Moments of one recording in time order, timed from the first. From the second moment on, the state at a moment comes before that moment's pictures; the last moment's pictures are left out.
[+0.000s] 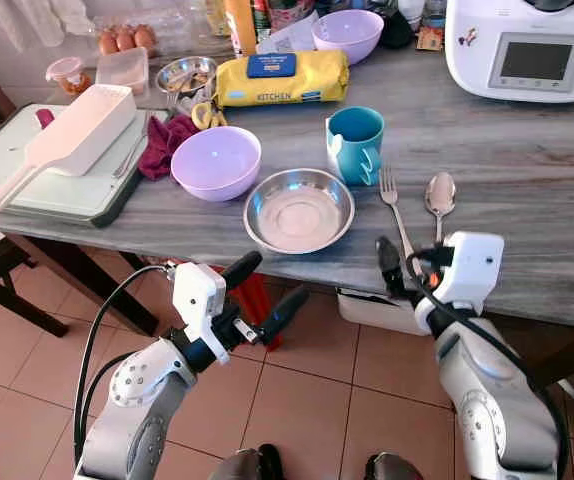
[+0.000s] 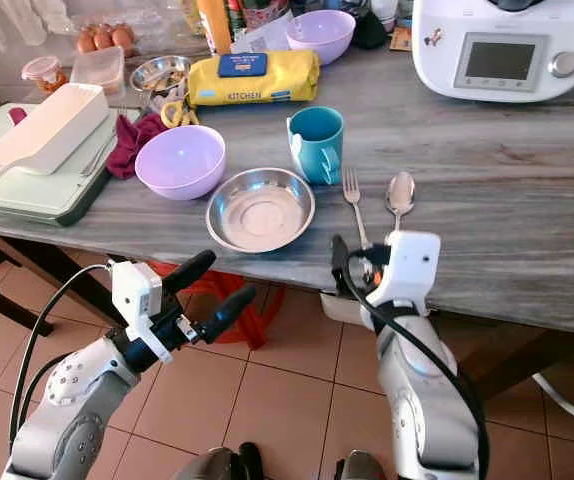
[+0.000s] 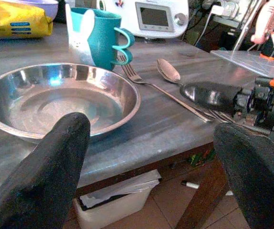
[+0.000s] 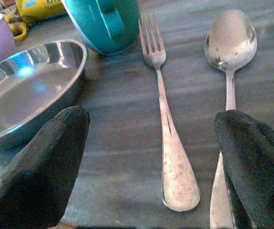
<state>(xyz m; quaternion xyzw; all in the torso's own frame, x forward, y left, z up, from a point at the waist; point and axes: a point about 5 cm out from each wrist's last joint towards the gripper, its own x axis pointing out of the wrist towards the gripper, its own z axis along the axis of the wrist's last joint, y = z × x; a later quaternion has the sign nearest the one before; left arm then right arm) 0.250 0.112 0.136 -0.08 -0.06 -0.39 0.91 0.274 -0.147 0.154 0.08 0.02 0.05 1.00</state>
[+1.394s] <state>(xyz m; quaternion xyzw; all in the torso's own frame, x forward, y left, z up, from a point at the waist) 0.251 0.114 0.136 -0.07 -0.06 -0.39 0.92 0.274 -0.127 0.149 0.16 0.03 0.10 0.98</state>
